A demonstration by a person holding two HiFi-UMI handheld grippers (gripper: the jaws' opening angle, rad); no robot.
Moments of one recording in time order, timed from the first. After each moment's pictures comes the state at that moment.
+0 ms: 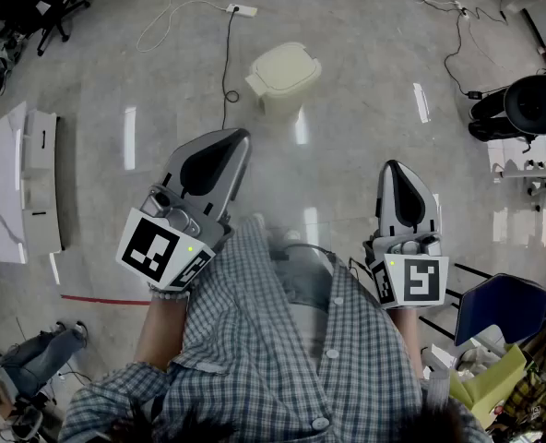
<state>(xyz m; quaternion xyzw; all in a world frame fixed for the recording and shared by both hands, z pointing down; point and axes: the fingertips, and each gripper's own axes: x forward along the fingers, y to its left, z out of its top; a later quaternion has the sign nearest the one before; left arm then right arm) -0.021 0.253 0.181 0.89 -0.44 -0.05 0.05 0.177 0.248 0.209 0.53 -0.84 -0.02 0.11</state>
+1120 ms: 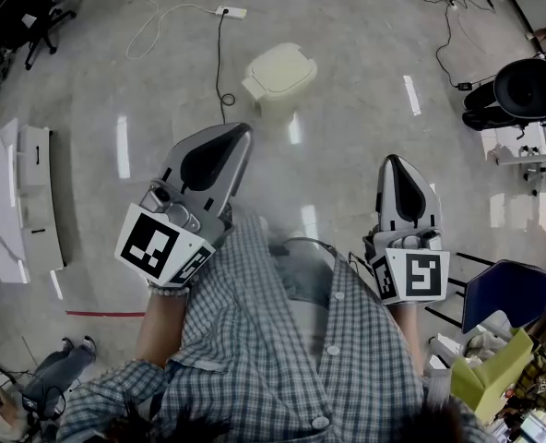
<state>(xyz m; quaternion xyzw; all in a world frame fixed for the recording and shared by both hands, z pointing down) -0.046 0.235 0.181 0.91 -0.41 -0.06 0.05 0.150 0.239 0.207 0.56 -0.82 -0.02 0.10</state>
